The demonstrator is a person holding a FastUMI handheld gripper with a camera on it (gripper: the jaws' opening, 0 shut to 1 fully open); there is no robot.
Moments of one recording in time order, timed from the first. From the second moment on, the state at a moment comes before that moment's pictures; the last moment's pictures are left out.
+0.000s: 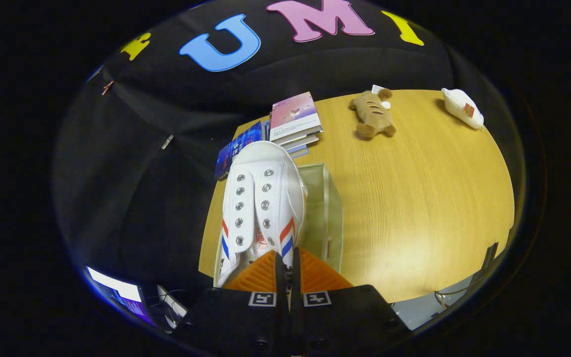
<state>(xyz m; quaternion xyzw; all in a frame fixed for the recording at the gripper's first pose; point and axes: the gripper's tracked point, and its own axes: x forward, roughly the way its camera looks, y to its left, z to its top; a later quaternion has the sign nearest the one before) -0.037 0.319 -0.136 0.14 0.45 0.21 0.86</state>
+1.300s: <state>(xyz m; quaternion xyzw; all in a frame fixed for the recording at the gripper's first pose) 0.008 0.242 -0.073 0.06 0.31 0.21 0.93</state>
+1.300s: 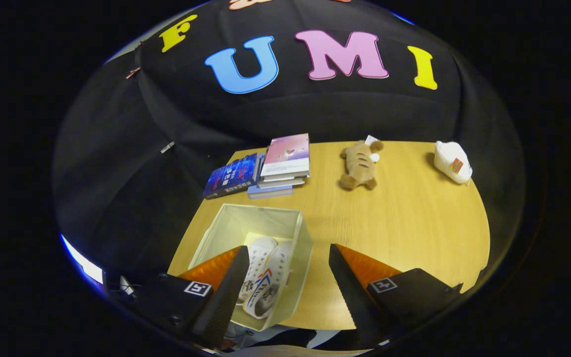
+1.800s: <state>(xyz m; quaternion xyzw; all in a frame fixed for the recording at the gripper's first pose) 0.052 0.114 0.040 0.03 0.10 0.20 0.97</state>
